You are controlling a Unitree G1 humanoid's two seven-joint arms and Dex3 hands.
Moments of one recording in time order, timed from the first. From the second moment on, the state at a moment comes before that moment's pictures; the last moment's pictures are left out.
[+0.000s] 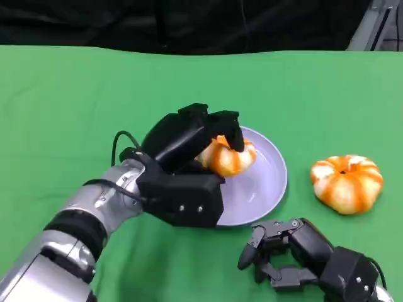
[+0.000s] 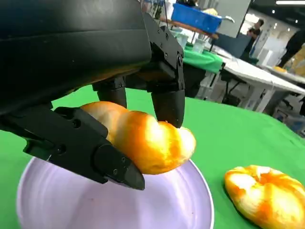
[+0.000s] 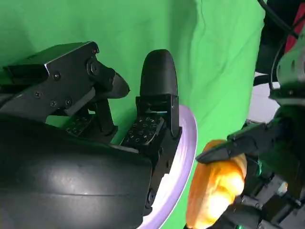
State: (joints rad) left arm -0.84 0.08 -0.47 1.15 0.66 -0.70 0.29; right arm -0.34 -0.01 0.13 1.12 -0.18 -0.98 0.27
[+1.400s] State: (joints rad) left arm -0.92 0.01 -0.46 1.28 0.60 -0.55 0.07; right arm -0.34 0.00 0.13 1.09 -0.17 -0.97 0.28
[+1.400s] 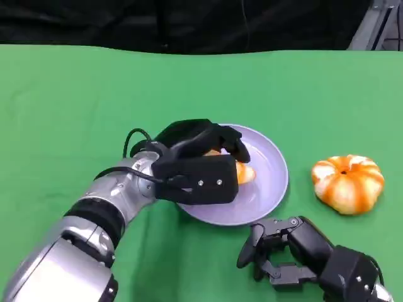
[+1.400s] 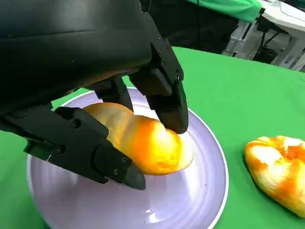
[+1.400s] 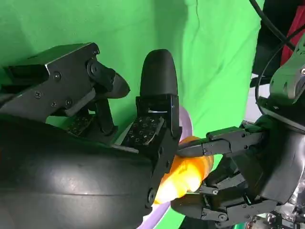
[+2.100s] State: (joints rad) left arm -0.92 0.03 -0.45 1.27 0.58 -0.53 -0.08; right arm -0.34 0.00 0.13 1.09 -0.18 -0.99 0.26
